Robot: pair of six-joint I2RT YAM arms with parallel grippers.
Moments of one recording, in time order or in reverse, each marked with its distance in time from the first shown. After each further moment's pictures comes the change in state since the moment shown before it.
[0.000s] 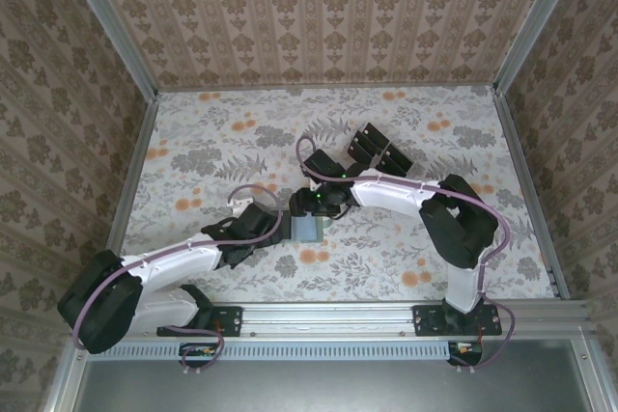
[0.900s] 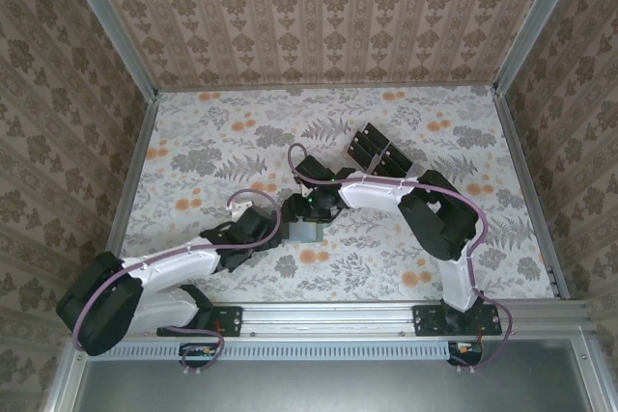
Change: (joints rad) left arm 0.000 -0.021 -0.054 0.059 0.014 0.017; right arm 0.024 0.117 0.036 0.065 -0.082 0.054
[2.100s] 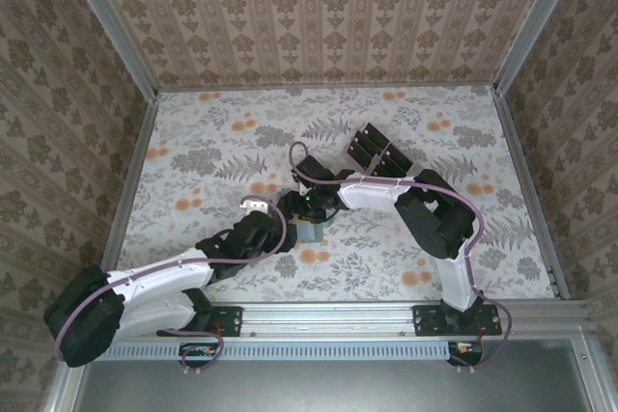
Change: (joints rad) left arm -0.107 -0.103 -0.040 0.179 0.061 0.171; right arm -0.001 0.019 -0.012 0.099 -0.043 0.086
